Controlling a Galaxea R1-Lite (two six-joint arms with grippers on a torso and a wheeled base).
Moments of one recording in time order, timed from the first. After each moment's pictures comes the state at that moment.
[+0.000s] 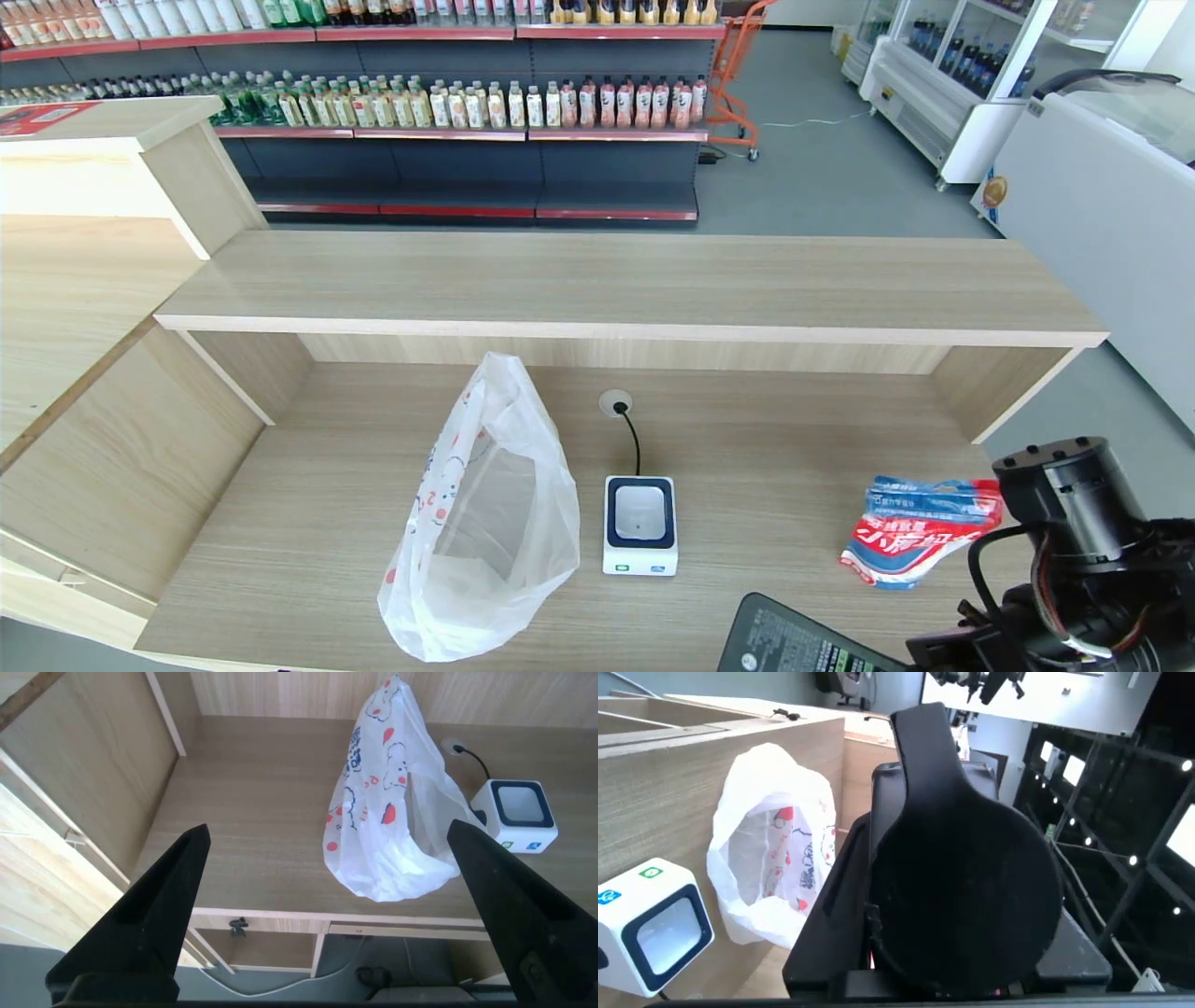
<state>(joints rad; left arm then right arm) 0.00 0.00 0.00 0.00 -0.02 0.00 0.42 1.51 -0.43 -0.26 1.14 -2.80</state>
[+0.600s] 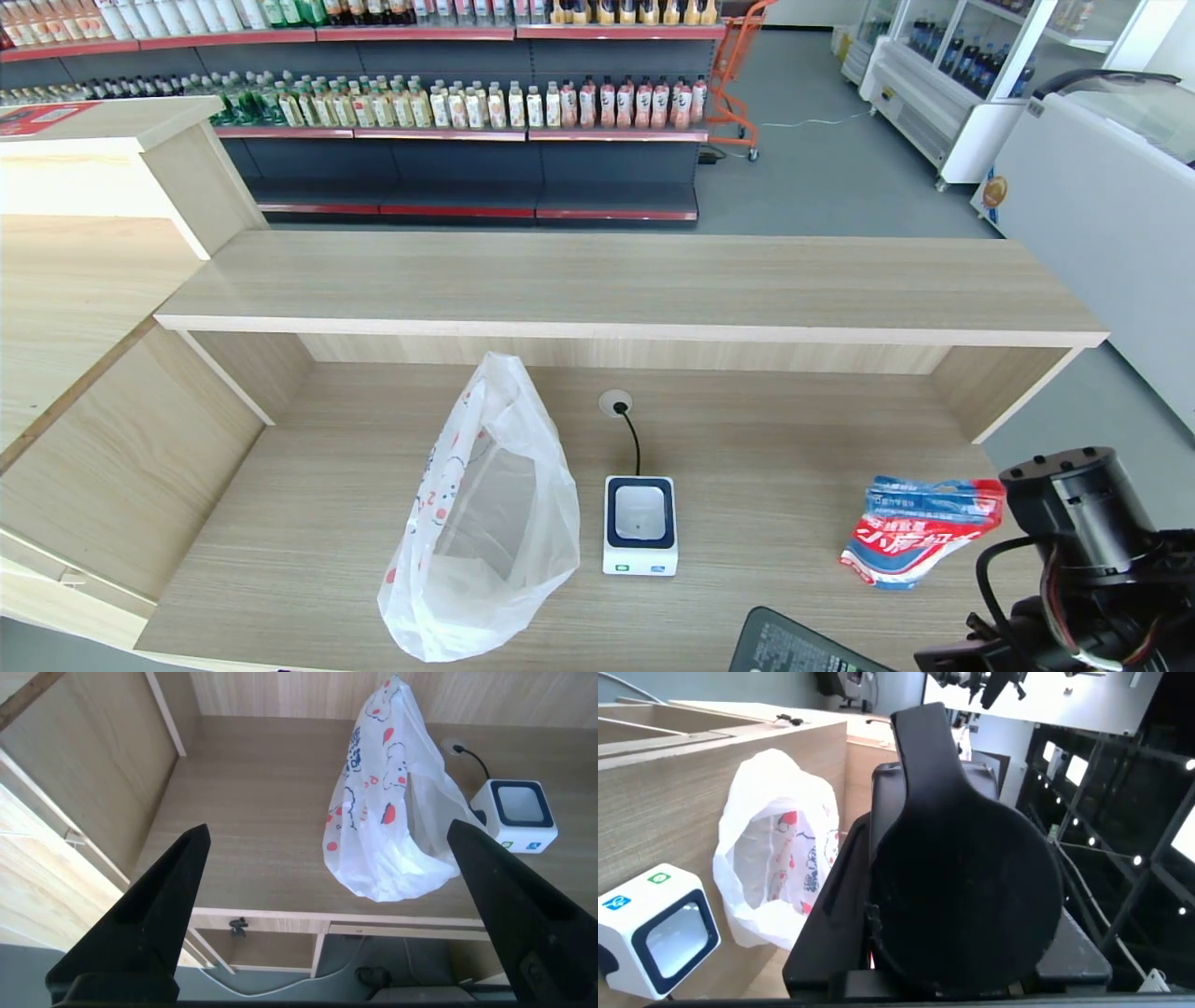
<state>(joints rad) 0.00 0.00 0.00 0.00 -0.02 0.00 0.42 1.50 -0.41 -0.26 1.14 -2.80</state>
